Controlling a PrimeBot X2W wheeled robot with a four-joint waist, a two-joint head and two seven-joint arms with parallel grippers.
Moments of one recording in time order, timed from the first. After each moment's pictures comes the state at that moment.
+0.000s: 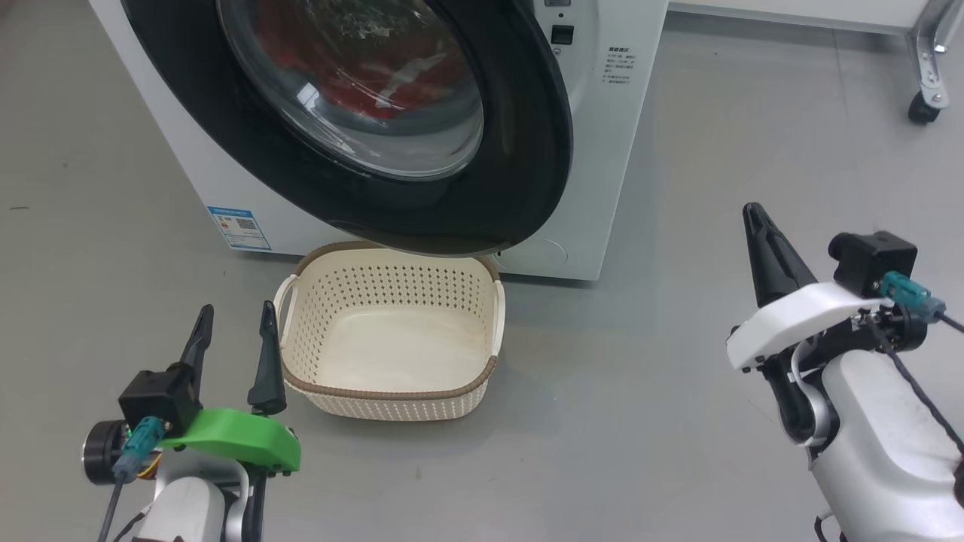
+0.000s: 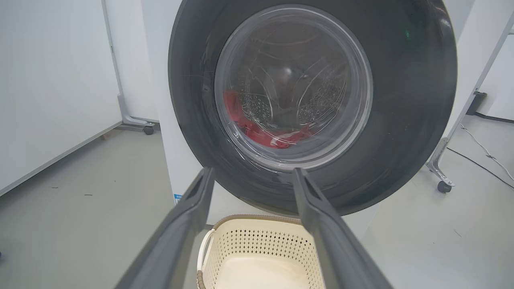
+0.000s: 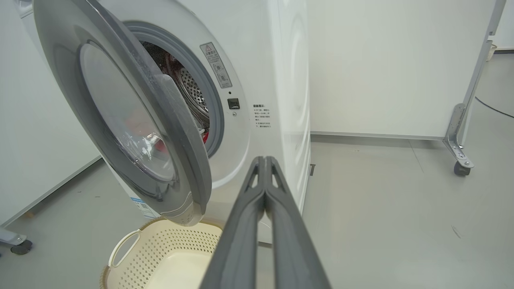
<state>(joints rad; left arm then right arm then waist) -0.21 0.04 -0.14 0.35 -0.35 0.04 -0.25 -0.41 -0.25 0.37 0.41 0.61 0.08 -0.16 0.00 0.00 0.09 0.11</state>
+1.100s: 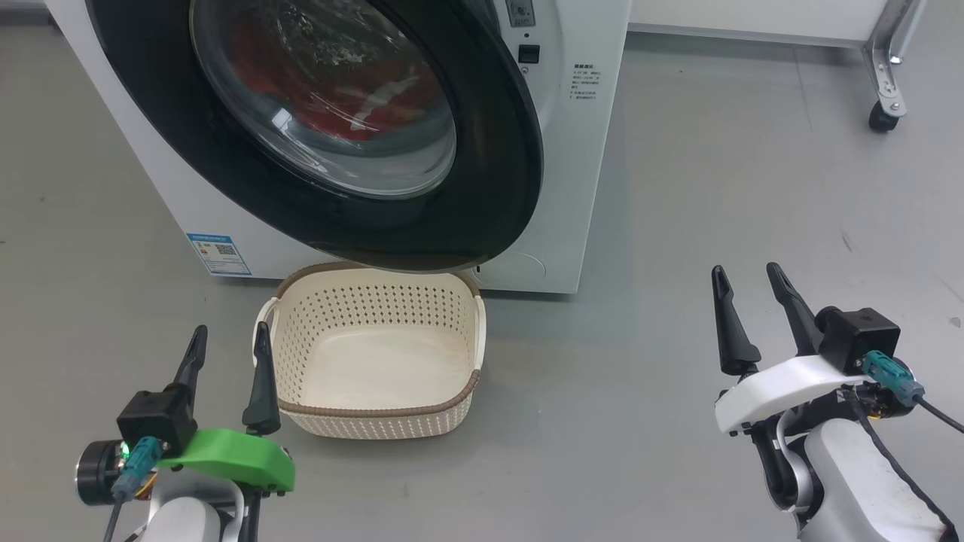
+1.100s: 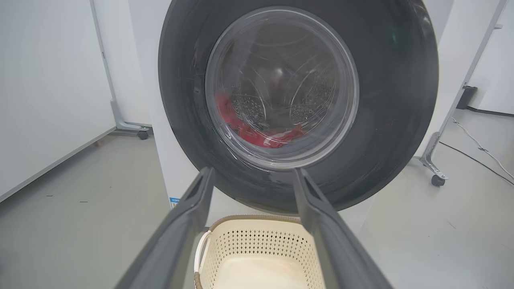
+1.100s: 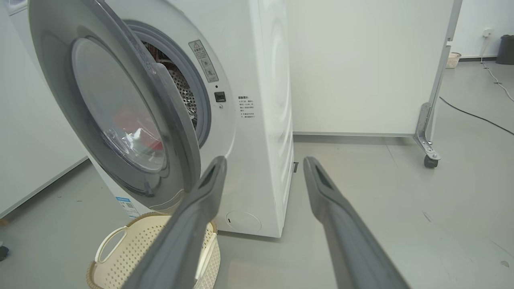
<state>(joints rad) -0.16 0.04 -0.11 0.33 -0.32 0.04 -0.25 -0.23 -0.21 0.36 0.32 0.55 0.01 -0.24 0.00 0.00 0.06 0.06</state>
